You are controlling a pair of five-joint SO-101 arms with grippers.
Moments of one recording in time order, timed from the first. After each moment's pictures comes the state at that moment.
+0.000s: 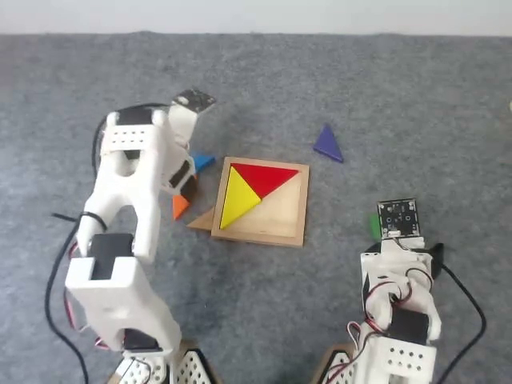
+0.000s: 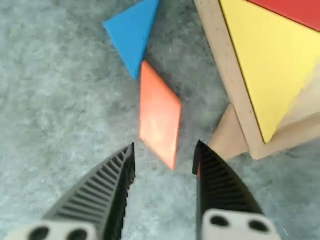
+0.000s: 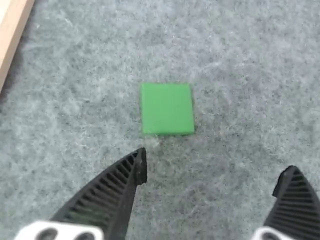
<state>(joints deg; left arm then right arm) -7.8 17.6 5.7 80.0 -28.4 7.6 -102.1 95.5 63.1 15.7</state>
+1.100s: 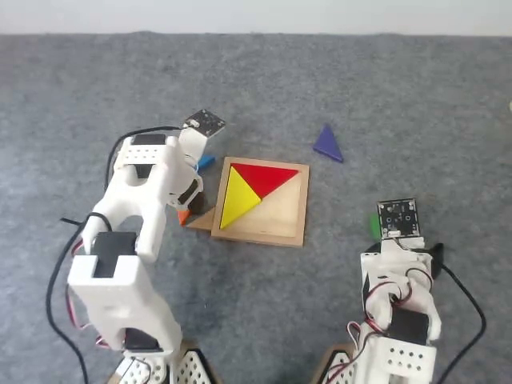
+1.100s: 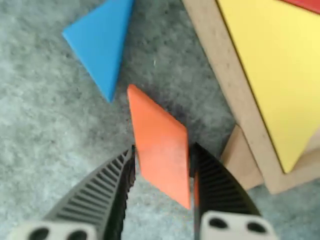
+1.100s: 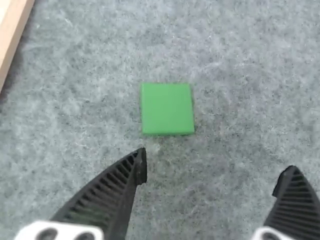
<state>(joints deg) -6.4 18.4 17.1 66.3 -30.5 7.6 -102.1 95.5 63.1 15.7</state>
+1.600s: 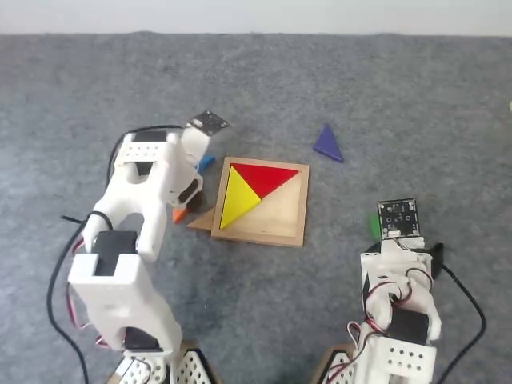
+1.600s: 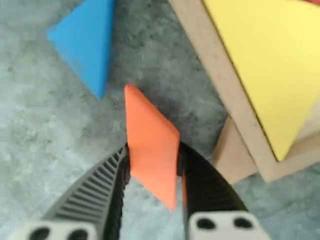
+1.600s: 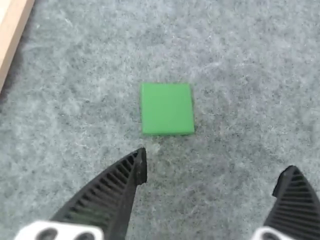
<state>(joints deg) -6.7 18.4 13.1 70.5 -29.2 7.6 -102.1 95.5 63.1 15.7</state>
